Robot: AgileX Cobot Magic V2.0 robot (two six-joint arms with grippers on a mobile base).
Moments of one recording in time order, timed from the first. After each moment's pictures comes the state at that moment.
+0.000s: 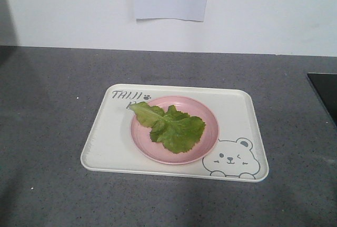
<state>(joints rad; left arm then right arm) -0.06 -0.01 0.03 -0.04 0.09 -0.04 -0.05 -0.01 0.03 0.00 0.19 0.07</state>
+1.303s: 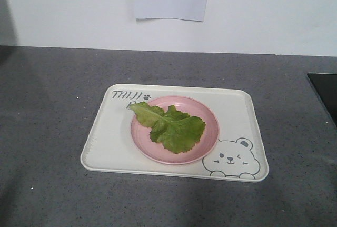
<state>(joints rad) -0.06 -0.01 0.03 -0.04 0.09 -0.04 -0.05 -0.01 0.03 -0.06 0.07 0.06</state>
